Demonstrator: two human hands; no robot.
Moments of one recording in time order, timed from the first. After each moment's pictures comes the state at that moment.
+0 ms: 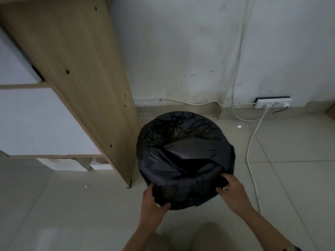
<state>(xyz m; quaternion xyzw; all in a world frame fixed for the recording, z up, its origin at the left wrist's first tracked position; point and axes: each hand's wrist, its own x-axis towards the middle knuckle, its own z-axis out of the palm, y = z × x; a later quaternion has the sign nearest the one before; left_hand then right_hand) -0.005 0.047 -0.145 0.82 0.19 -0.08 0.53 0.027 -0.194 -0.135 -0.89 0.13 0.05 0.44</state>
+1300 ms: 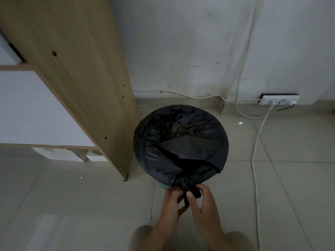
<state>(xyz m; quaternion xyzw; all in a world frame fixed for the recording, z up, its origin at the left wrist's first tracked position) -0.004 -0.024 -0.124 0.53 0.27 -0.17 0.78 -0.014 -0.119 -0.148 -0.84 0.08 0.00 0.53</state>
